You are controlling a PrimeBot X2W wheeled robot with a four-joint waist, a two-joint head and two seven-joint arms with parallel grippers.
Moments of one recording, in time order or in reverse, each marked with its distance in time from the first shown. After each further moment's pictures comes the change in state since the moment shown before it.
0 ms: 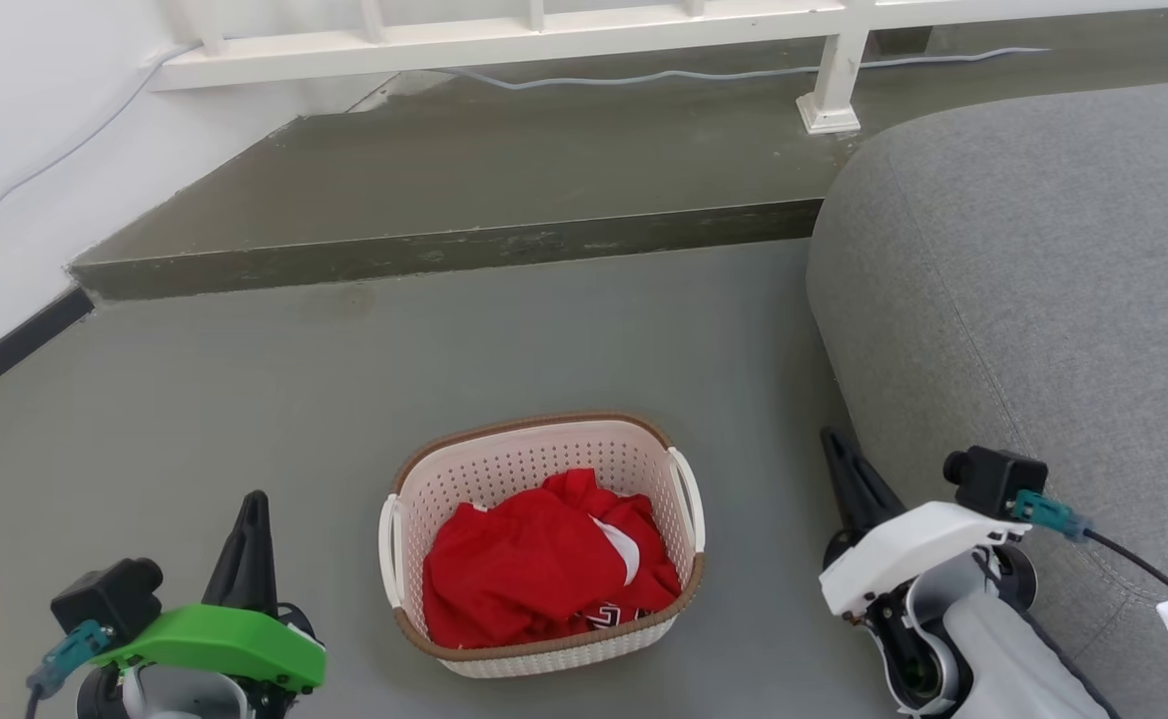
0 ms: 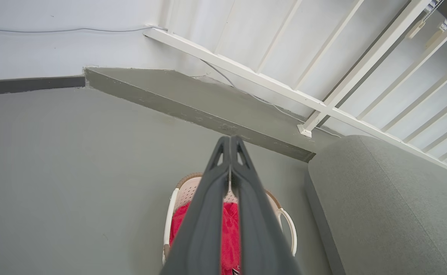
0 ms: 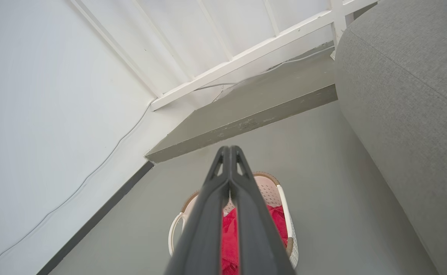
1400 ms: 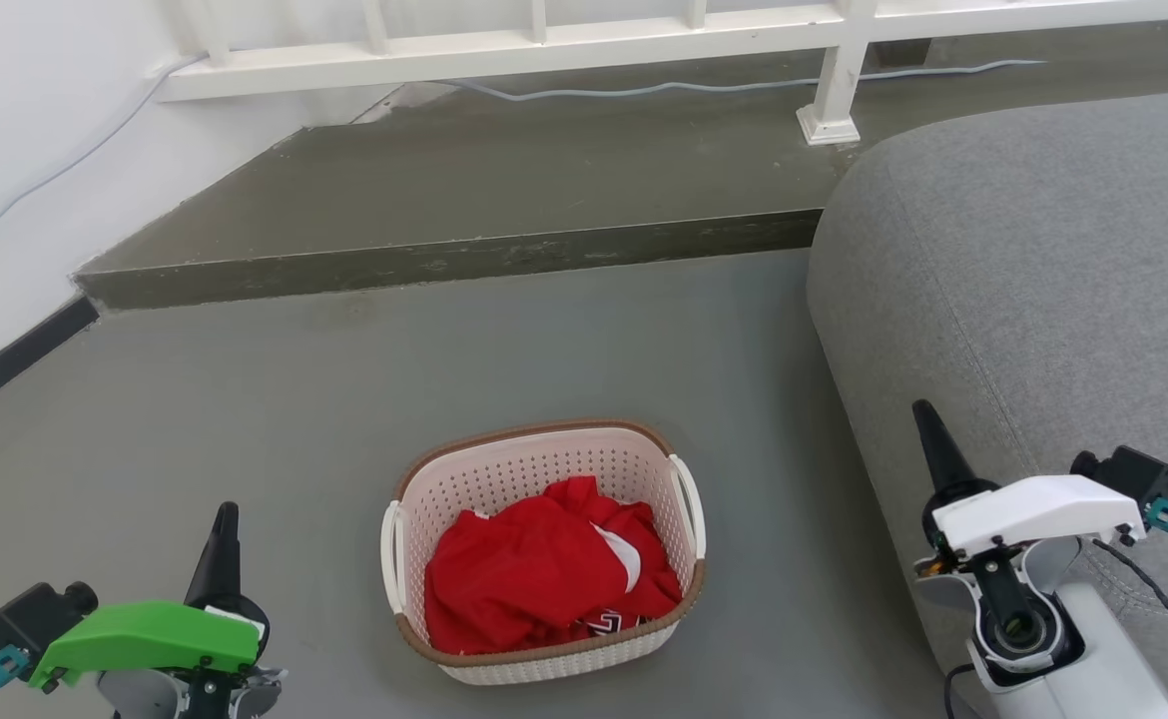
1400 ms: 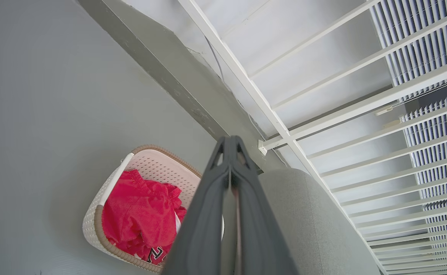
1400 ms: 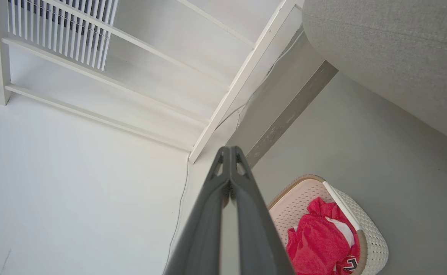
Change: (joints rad) left arm -0.004 -0.016 0.100 0.004 -0.439 -0.026 0.150; right arm 0.030 0.015 -0.243 -0.064 0.442 0.059 0.143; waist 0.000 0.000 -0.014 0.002
